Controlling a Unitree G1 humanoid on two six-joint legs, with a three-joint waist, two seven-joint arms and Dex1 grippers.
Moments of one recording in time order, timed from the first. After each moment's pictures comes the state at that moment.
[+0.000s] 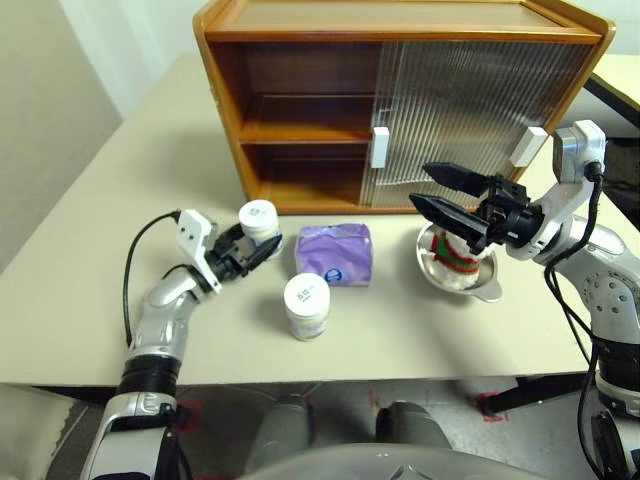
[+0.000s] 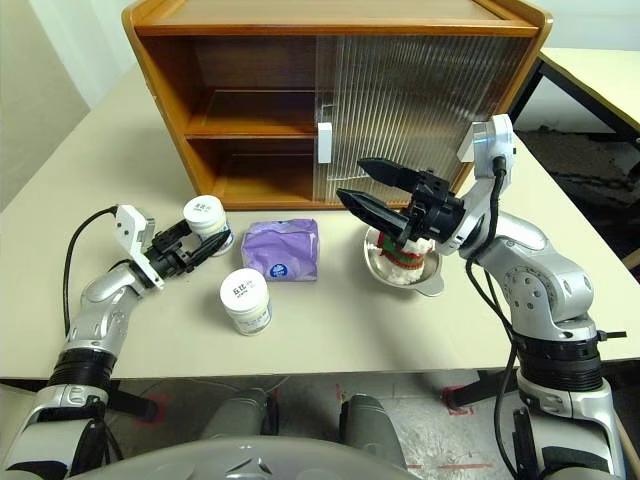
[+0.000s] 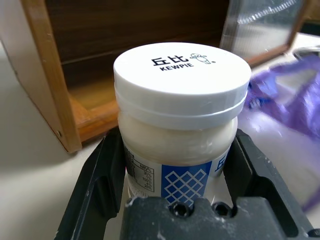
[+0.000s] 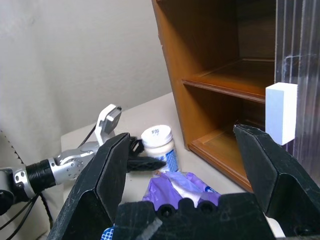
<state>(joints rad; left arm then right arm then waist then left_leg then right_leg) -0.31 0.37 0.12 0.43 -0.31 -0.11 -0.83 -0.33 -0.54 -0.17 -0.27 0.81 0.54 0.87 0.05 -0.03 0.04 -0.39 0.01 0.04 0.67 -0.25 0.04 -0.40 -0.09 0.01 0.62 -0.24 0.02</state>
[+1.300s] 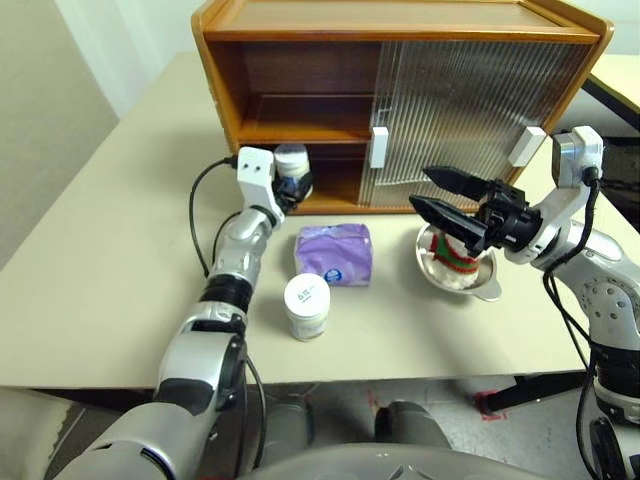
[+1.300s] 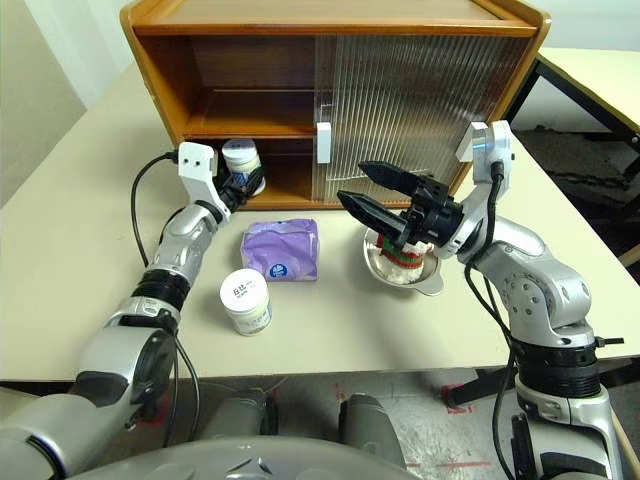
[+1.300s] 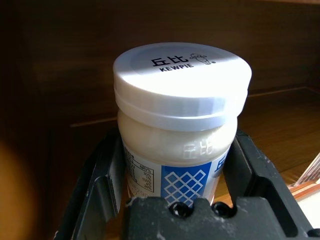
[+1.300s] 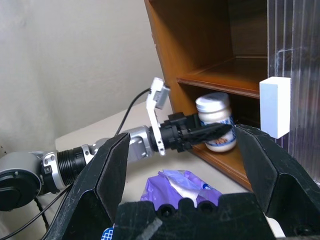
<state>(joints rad) -0.77 0.13 0.10 0.91 -0.12 -0.18 -0.32 -0.30 -0.52 -0.17 -0.29 0.81 0.54 0.84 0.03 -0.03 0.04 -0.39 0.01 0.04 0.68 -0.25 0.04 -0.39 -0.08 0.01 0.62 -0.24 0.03</state>
